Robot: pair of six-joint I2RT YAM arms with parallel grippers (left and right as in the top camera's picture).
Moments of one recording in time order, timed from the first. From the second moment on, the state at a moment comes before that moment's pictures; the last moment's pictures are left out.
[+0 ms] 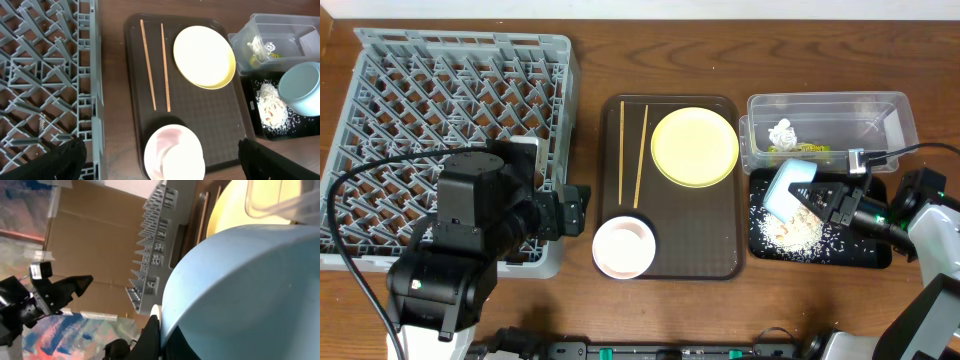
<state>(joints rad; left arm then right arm) -0.19 0.91 1.13 -1.02 0.23 -0.20 -0.48 1.50 0.83 -0.99 -1.39 -0.38</state>
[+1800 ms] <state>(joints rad) -0.19 0.94 1.13 -1.03 0.36 -0.20 0.26 1.31 1.21 -0.83 -0.23 0.38</state>
